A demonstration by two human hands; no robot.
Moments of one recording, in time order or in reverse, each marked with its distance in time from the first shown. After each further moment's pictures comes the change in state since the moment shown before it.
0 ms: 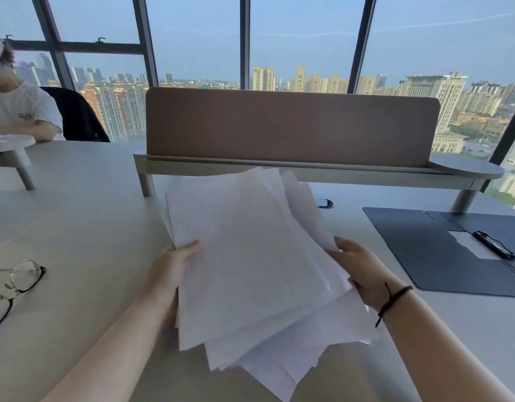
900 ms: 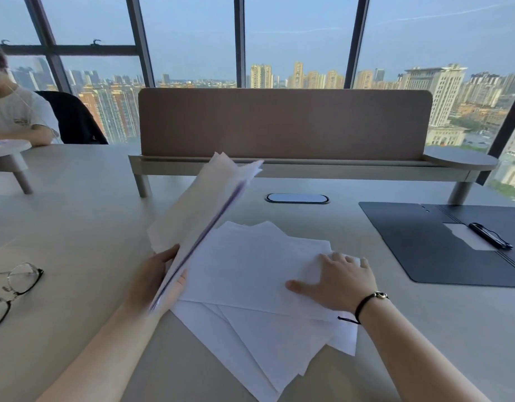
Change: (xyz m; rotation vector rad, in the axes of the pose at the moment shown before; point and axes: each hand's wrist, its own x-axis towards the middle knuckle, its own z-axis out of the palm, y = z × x) left_hand 0.014 -0.015 -0.026 -0.373 -0.163 -0.077; right_hand -0.003 0.025 0.017 -1.404 0.177 0.065
